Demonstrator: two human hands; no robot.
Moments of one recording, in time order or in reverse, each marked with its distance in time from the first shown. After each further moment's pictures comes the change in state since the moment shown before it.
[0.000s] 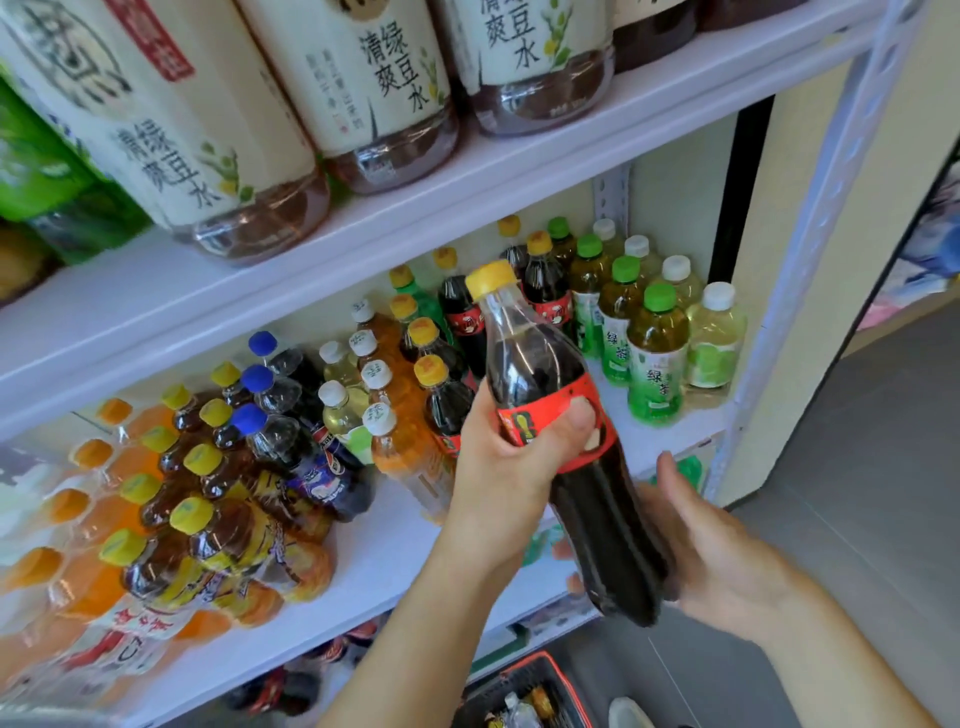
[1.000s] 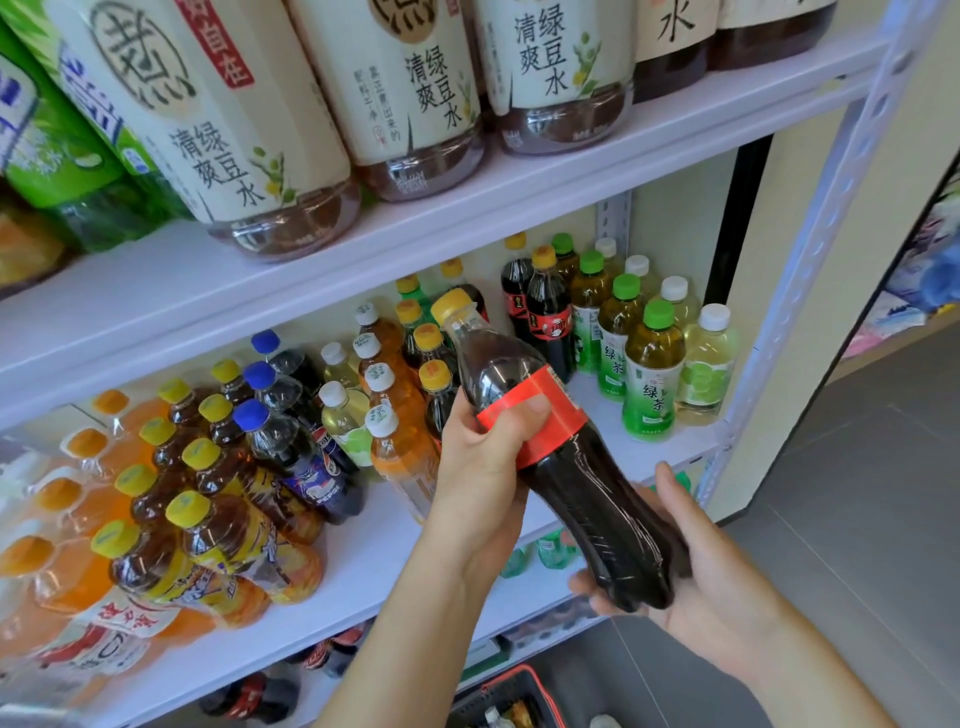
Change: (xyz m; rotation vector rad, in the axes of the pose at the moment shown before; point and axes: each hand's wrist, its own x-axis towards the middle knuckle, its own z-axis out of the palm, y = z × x) left_hand 0.006 0.004 -0.012 -0.207 0.124 -0.187; right_hand -0.015 -0.001 0.037 0.031 0.225 -0.105
